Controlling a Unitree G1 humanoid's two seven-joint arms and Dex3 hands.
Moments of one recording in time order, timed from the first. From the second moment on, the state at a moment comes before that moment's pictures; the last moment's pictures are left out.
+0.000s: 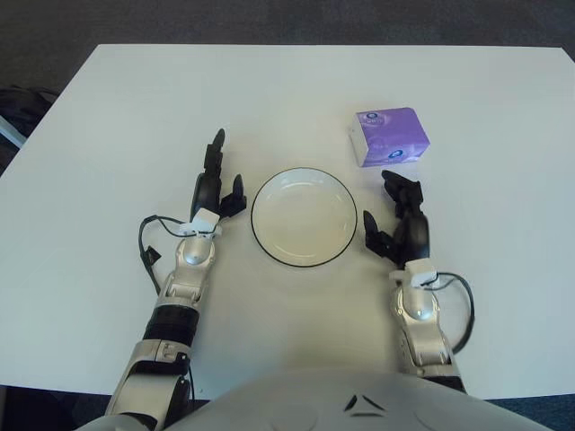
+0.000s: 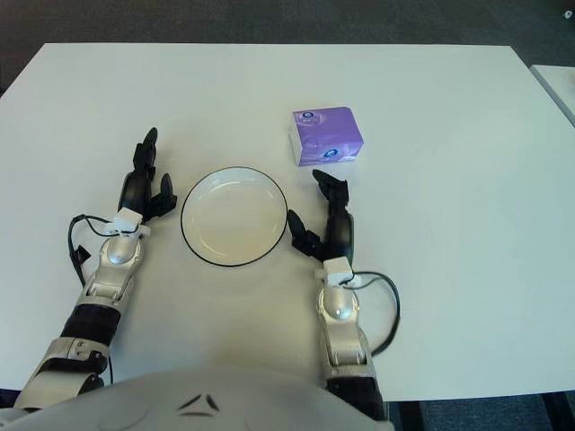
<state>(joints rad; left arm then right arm) -0.13 0.14 -0.01 0.34 0.18 -0.47 0.15 0.22 0.10 0.05 -0.09 -0.37 -0.36 -0.35</state>
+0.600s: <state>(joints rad) -0.15 0.13 -0.01 0.36 0.18 -0.47 0.16 -0.04 -0.02 -0.05 -0.06 -0.63 -0.40 -0.67</state>
